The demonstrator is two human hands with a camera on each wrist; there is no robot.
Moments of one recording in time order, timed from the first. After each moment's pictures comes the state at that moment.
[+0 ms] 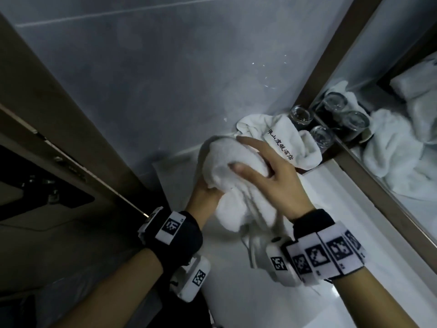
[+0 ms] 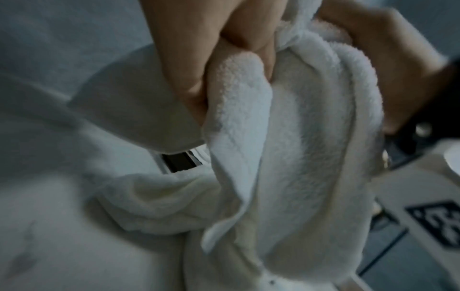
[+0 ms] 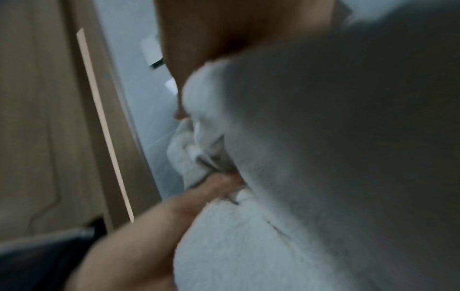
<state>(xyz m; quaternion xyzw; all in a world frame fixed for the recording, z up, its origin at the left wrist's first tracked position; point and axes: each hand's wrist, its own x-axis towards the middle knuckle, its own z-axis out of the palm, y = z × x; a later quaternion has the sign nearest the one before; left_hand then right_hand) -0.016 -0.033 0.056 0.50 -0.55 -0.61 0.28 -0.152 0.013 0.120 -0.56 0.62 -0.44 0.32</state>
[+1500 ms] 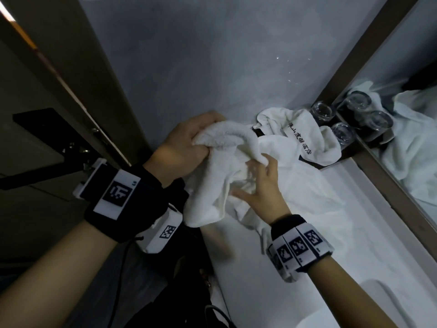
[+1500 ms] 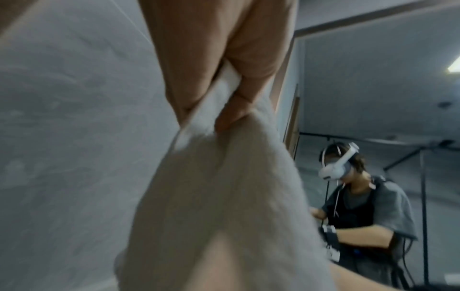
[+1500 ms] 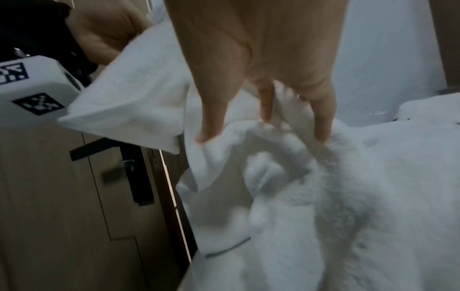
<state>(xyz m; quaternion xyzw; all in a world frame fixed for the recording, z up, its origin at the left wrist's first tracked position) 0.059 -0.051 0.148 0.37 -0.70 -0.52 0.32 -0.112 0.025 0.048 -0.62 0.69 -0.30 0.23</state>
